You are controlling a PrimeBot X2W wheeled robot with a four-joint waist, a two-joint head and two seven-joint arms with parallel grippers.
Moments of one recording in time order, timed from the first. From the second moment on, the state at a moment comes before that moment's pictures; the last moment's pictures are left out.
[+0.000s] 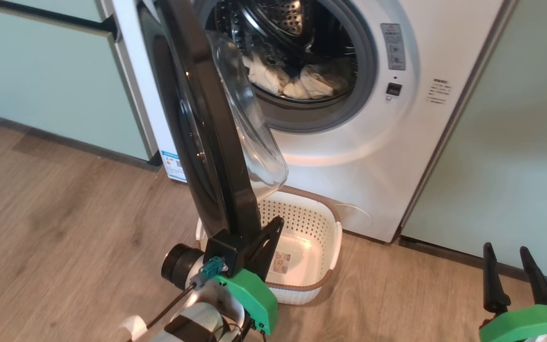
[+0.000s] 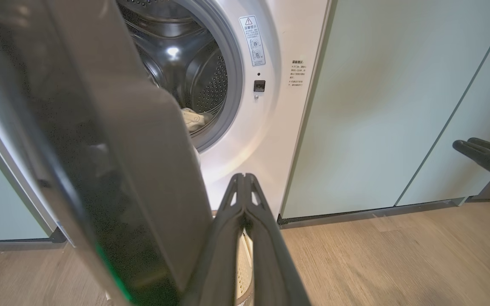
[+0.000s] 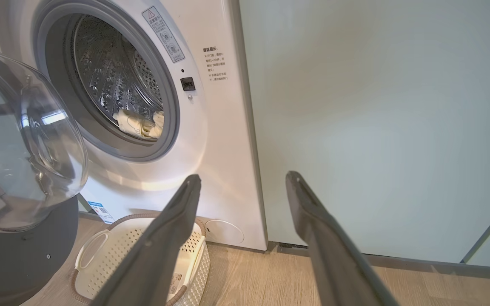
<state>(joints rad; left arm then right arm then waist) -0.24 0.15 -0.60 0.15 -0.37 0.16 -0.13 0.00 -0.09 0.02 0.30 0.28 0.13 -0.25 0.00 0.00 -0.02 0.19</state>
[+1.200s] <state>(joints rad) -0.18 0.28 -0.47 0.12 -0.42 0.25 -0.14 0.00 -0.08 0.01 0.30 0.28 0.13 -0.25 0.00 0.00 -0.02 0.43</state>
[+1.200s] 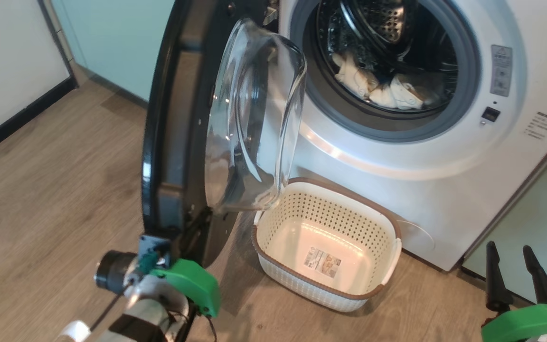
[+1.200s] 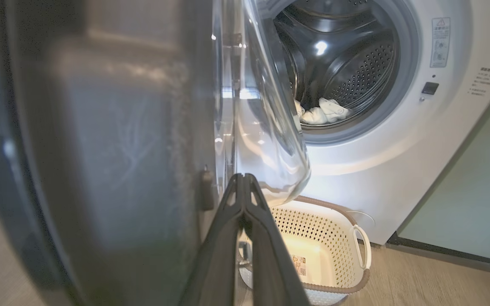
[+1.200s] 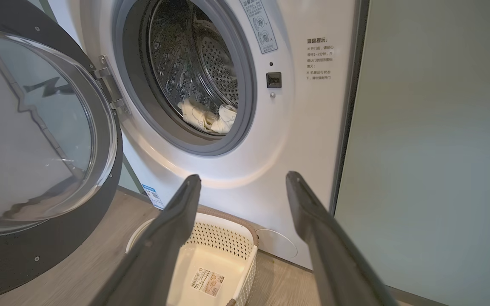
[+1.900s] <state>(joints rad) -0.21 0.31 -0.31 0.24 -0.49 0.28 -0.21 -0.01 -0.09 0.01 0.30 0.28 0.13 -0.25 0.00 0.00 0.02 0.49</state>
